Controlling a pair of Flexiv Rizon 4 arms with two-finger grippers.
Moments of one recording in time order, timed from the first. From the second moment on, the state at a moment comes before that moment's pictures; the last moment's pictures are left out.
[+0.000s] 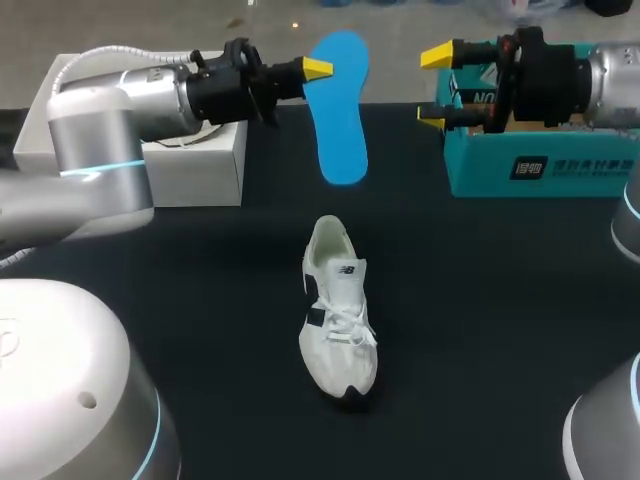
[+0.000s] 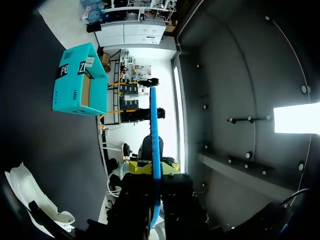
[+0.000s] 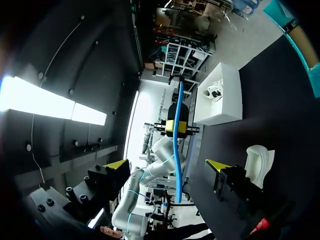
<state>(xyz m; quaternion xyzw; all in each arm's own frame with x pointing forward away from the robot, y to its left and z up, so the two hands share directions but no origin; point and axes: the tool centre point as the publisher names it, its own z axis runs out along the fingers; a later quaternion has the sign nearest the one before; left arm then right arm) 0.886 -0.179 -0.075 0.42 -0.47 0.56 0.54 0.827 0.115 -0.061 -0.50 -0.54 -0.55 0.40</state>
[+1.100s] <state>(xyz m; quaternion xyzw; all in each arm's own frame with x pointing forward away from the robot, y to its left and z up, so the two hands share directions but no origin) 0.896 -0.173 -0.053 0.24 -0.66 0.68 0.22 0.825 0.112 -0.069 -0.50 -0.54 -0.55 0.40</state>
